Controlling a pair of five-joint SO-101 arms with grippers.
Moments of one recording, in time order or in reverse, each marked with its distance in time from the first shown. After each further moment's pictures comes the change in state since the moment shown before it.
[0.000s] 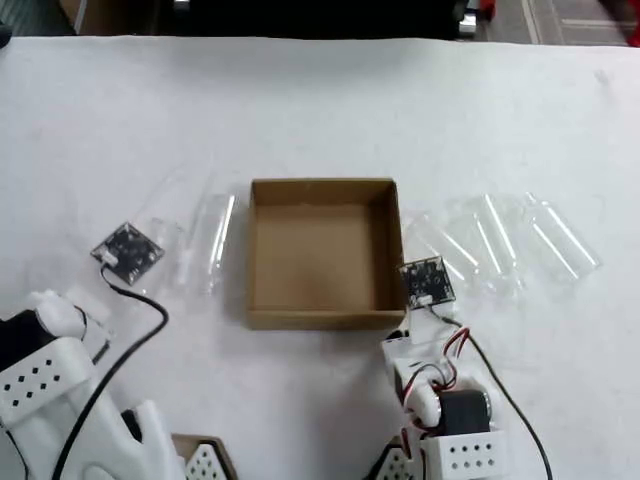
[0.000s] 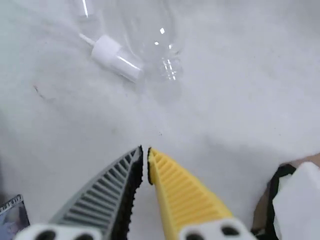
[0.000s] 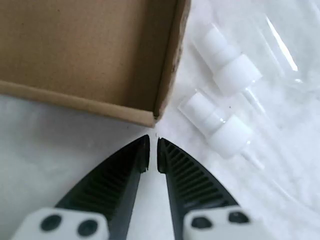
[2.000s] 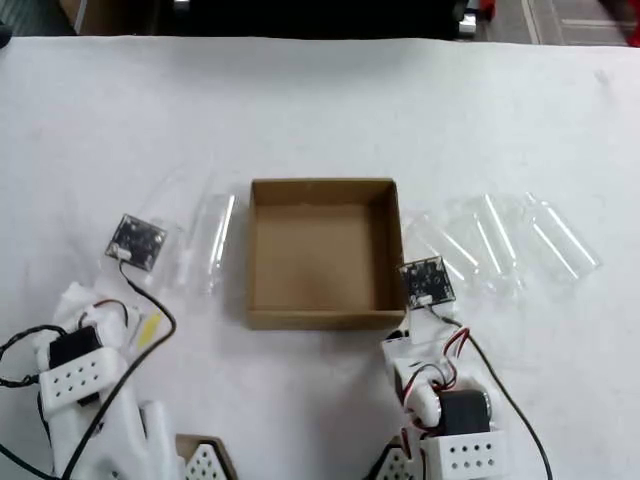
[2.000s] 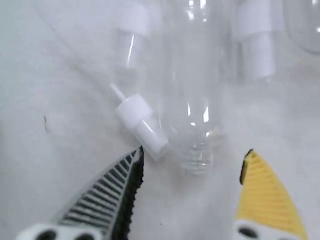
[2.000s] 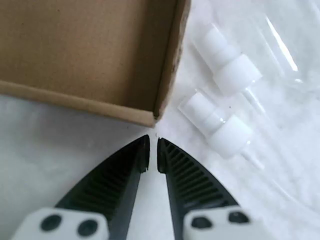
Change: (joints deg) left arm 8.3 0.0 25.7 -41.1 23.1; right arm 0.0 0.0 0.0 0.0 0.0
